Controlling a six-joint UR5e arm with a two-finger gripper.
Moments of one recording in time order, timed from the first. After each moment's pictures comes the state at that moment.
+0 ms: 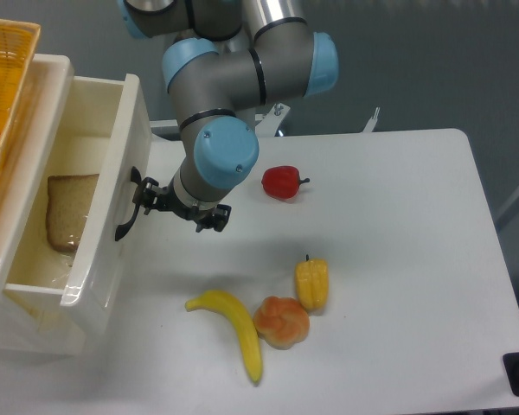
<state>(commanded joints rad) 2.30 -1.85 -1.61 -1.51 1.26 0.52</state>
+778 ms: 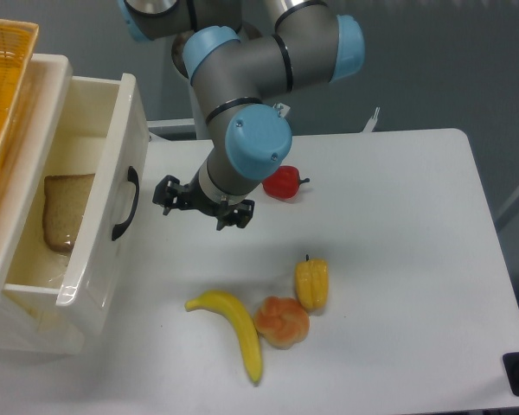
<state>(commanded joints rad) 2.37 -1.87 -1.56 -1.55 1.27 0.53</state>
